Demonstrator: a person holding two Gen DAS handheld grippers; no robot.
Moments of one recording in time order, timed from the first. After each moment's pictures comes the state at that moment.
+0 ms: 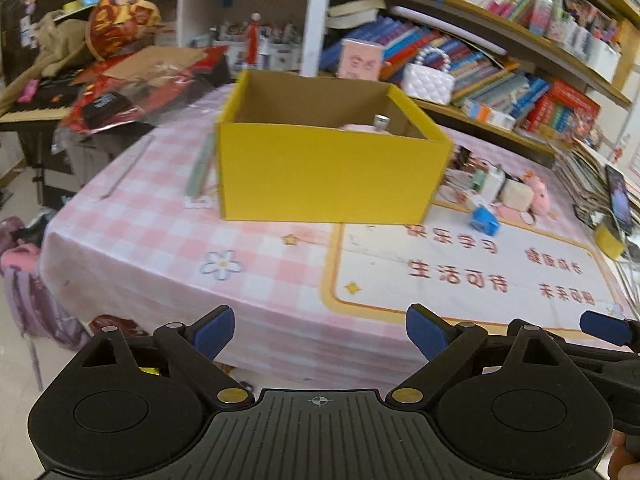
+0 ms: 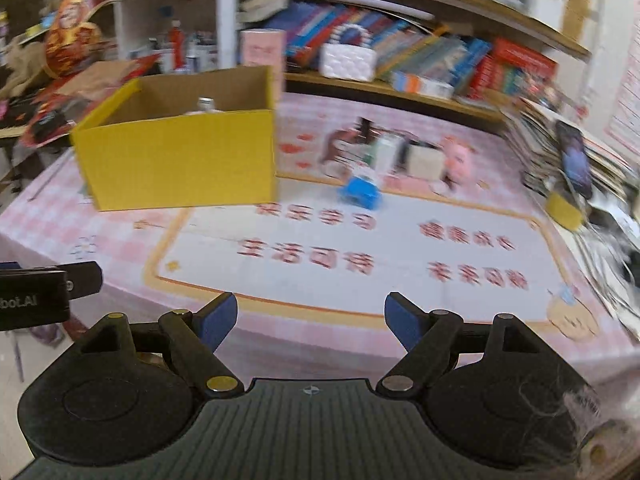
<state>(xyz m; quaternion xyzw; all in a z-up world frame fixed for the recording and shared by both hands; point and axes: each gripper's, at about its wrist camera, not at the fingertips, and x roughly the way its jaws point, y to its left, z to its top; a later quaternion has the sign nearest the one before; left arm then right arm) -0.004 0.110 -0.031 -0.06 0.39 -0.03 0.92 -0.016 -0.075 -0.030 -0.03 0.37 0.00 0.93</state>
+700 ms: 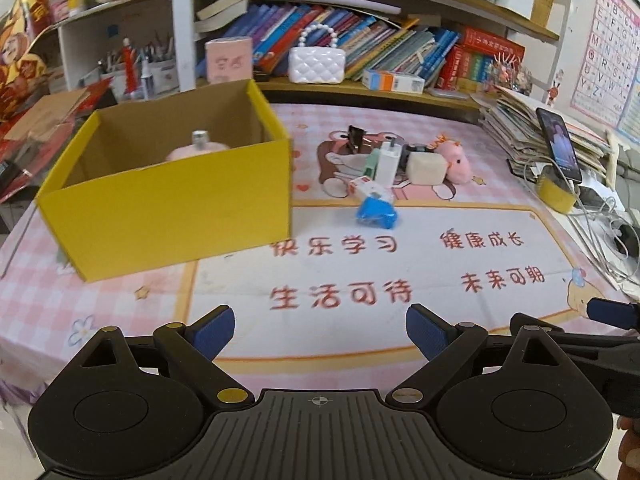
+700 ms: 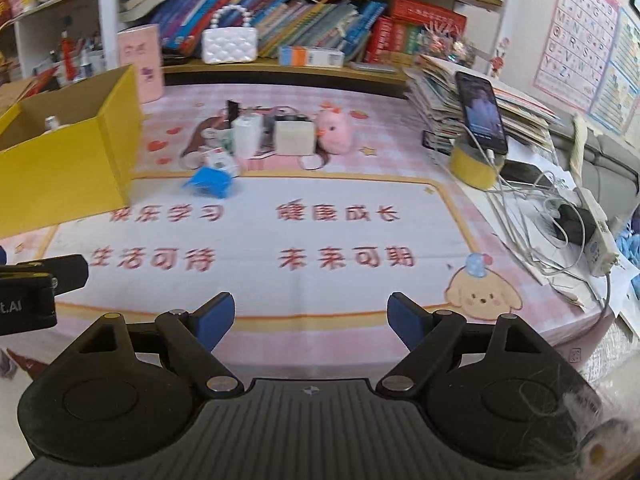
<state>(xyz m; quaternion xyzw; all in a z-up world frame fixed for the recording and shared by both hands) 0.045 -0.010 -0.028 0.02 0.39 -0.12 0.91 0.004 -0.184 -0.036 0.00 0.39 -0.11 0.91</state>
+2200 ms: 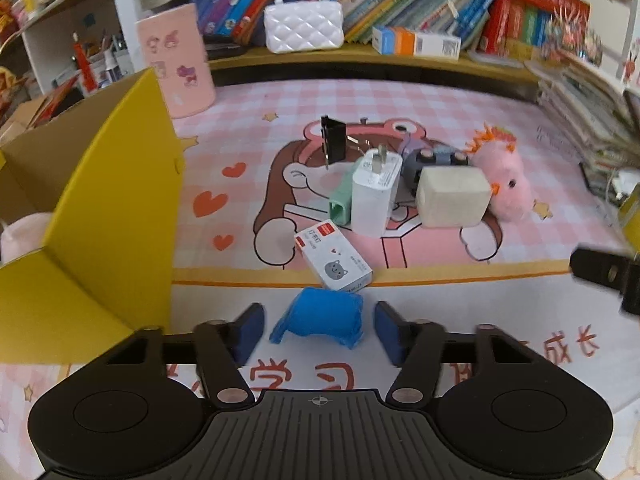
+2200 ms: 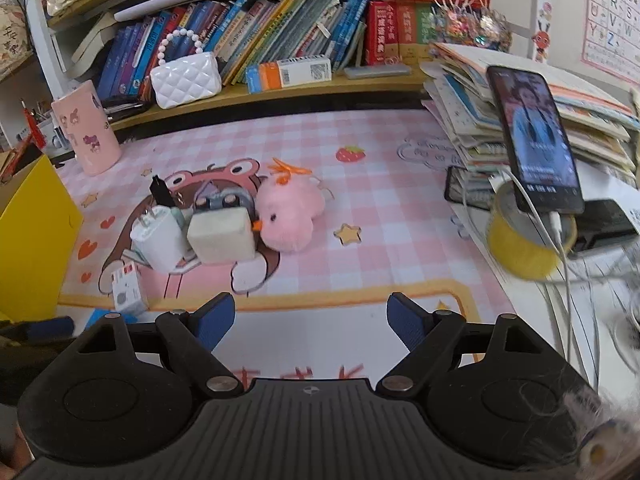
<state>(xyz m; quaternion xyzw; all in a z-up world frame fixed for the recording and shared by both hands) 0.205 -0.139 -0.086 0.05 0.44 -0.03 0.90 0.176 -0.327 -0.050 0.08 0.38 -0.03 0.92</state>
